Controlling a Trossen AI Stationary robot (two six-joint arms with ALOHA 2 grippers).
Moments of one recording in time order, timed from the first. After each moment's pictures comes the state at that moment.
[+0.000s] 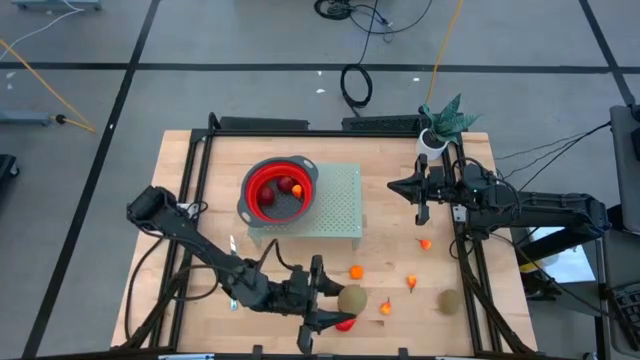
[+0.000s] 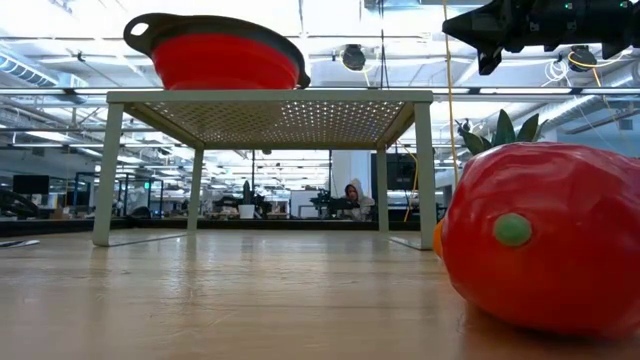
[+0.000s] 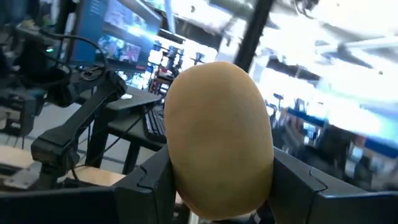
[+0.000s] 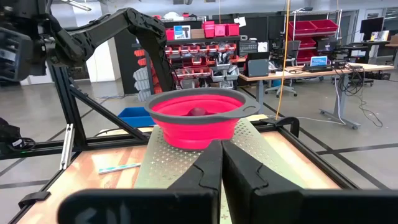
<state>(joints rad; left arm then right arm) -0.60 1.83 1.46 0.61 -0.49 -0.25 -0.18 0.60 0.40 0.28 -0.11 0.09</state>
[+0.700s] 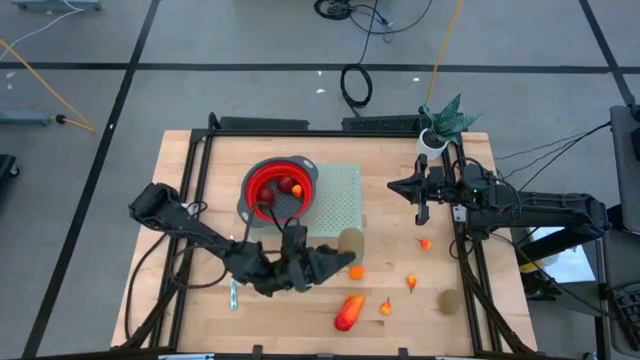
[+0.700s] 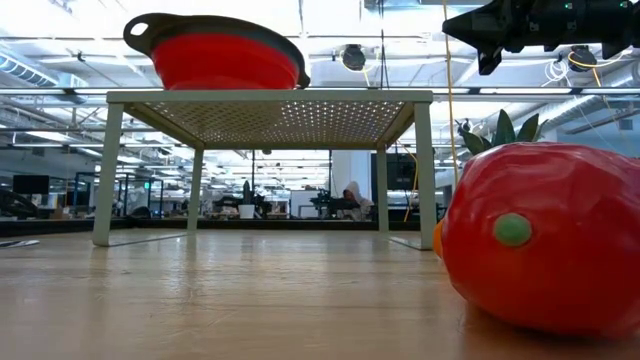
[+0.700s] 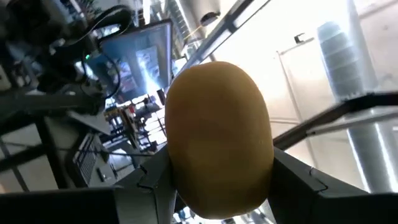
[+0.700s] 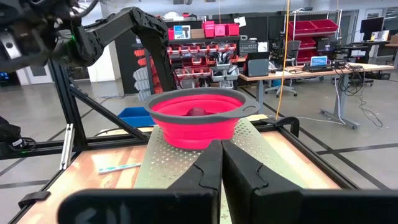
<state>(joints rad) -0.52 1.83 1.46 0.95 -0.63 -0.92 -0.18 0.60 0.40 0.28 -0.11 0.09</state>
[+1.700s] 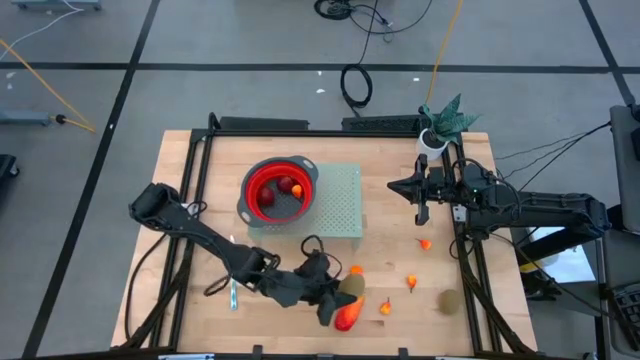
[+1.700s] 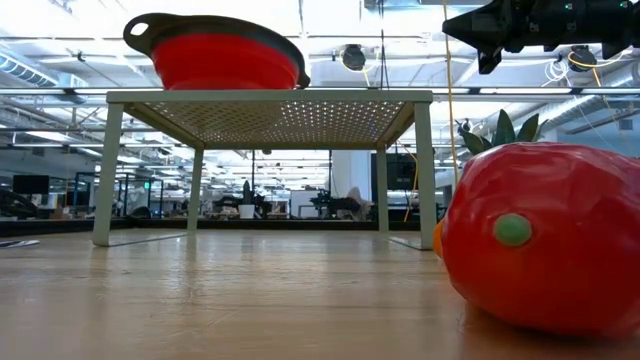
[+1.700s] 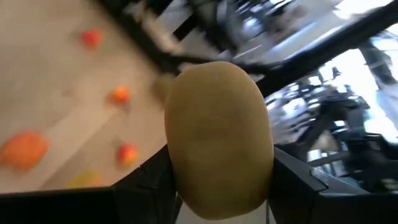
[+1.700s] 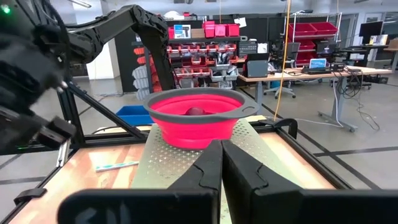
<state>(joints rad) -0.52 1.83 1.46 0.04 -0.40 -1.06 -0.18 0.60 0.40 0.28 -0.11 0.06</state>
